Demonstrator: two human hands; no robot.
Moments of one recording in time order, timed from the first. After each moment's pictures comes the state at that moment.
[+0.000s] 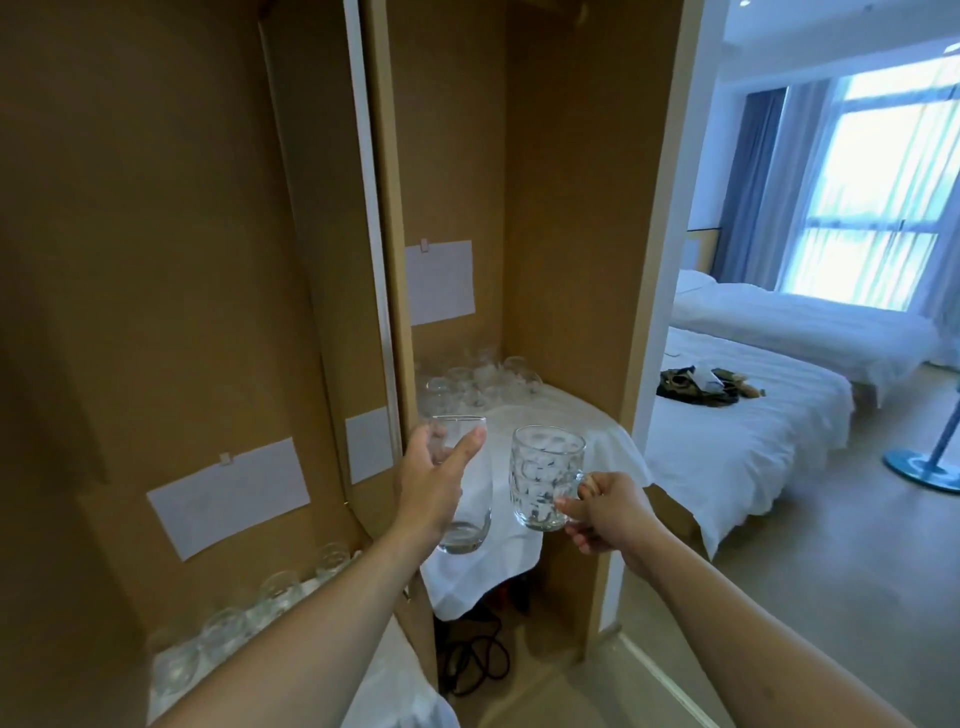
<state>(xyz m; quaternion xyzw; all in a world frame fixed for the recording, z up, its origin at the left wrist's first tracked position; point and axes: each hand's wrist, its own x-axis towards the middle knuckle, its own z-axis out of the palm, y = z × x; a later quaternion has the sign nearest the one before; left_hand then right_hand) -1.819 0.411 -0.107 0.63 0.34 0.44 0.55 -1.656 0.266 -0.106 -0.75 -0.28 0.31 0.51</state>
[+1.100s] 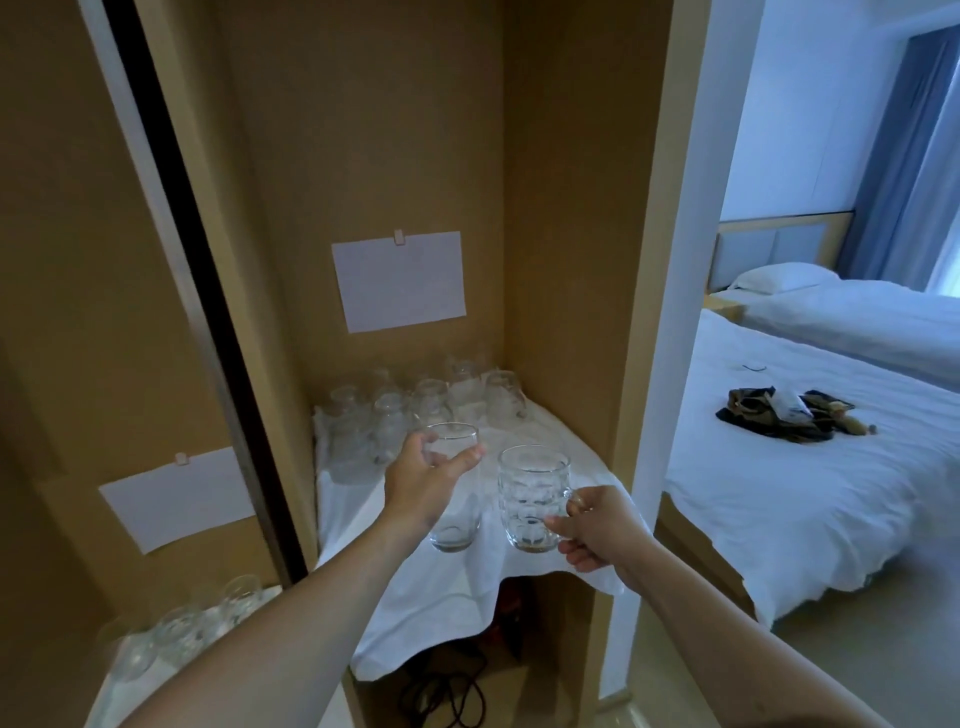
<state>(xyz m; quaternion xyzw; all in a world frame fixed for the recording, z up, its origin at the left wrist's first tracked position) -1.586 0.471 -0.134 0.62 0.49 0.43 0.45 -1.391 0.339 -0.143 -0.73 -0.37 0.39 0.42</state>
